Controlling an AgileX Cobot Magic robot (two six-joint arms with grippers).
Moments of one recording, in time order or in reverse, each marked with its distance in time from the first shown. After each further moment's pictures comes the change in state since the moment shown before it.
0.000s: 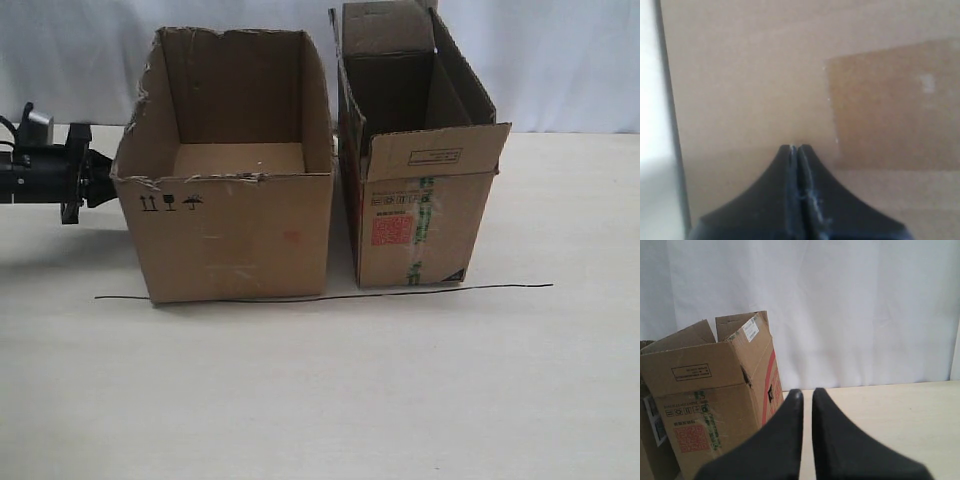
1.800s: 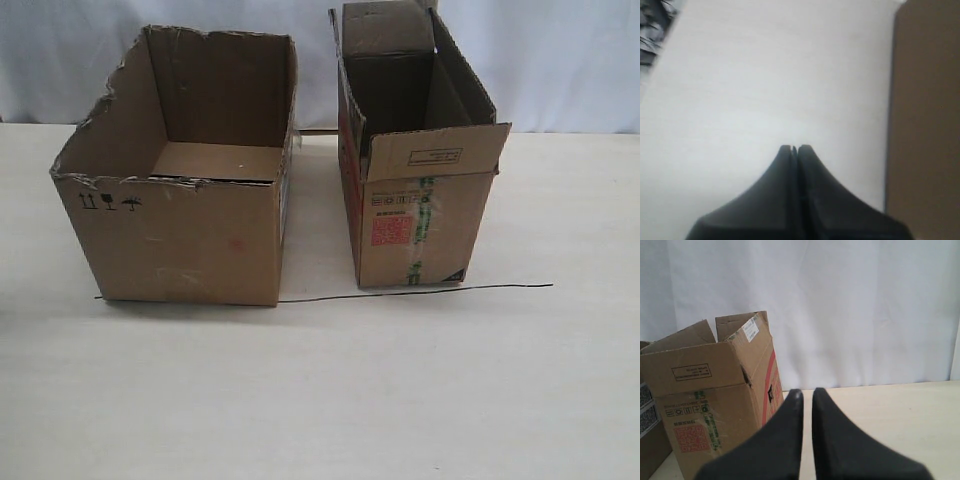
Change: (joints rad) left arm 0.124 -0.721 0.375 0.826 -0.650 -0.385; right arm 0.000 0.000 0.000 0.000 0.000 0.000
